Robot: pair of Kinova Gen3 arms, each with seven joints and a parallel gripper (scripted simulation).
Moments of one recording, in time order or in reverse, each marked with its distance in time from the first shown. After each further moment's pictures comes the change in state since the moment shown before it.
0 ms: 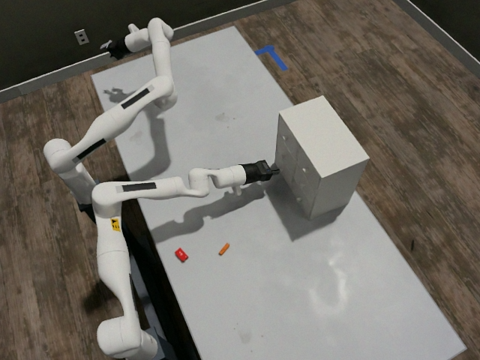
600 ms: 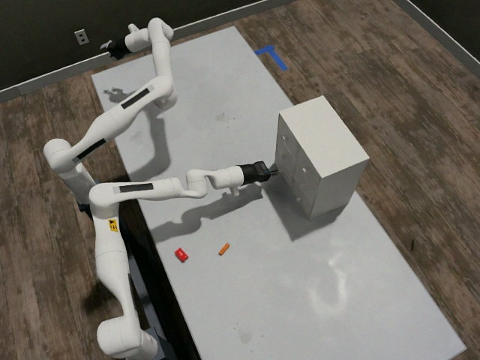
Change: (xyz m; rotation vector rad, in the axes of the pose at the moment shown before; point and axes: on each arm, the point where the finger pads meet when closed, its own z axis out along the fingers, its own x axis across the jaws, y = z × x) left arm 0.000 0.000 0.000 0.000 0.000 0.000; right arm 0.000 -0.003 -0.008 0.000 0.000 0.000
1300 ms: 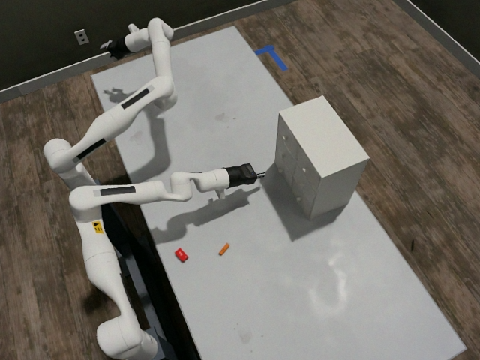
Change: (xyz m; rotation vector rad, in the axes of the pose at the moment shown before) left arm 0.000 0.000 0.000 0.000 0.000 0.000; right arm 0.000 0.000 -0.058 0.000 0.001 0.000
